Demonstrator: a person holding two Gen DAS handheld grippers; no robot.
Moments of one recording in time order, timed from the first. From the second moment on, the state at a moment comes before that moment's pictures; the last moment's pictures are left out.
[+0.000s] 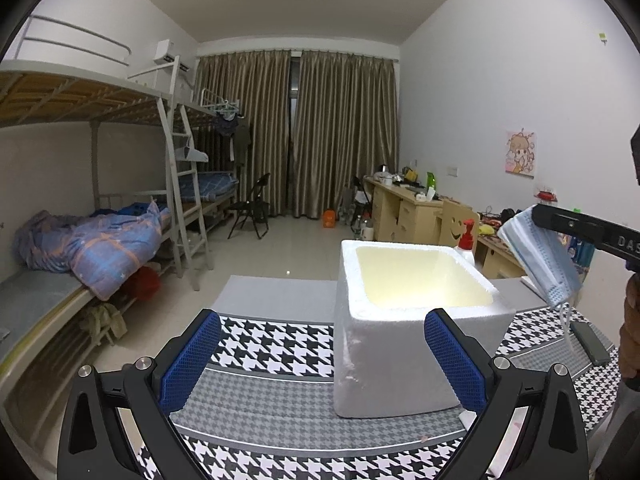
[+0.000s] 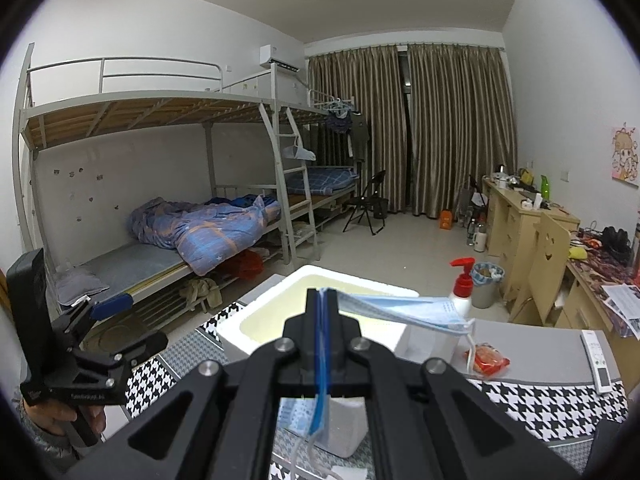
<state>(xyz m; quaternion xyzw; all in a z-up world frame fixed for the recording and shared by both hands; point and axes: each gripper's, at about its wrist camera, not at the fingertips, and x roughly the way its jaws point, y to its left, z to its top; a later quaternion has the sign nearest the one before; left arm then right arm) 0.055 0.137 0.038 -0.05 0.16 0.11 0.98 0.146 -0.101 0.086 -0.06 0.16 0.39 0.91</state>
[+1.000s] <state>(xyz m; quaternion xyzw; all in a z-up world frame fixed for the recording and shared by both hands) 0.052 0.140 0.017 -0.06 0.17 0.10 0.98 0.188 -0.048 0.067 -0.07 0.22 0.39 0.89</state>
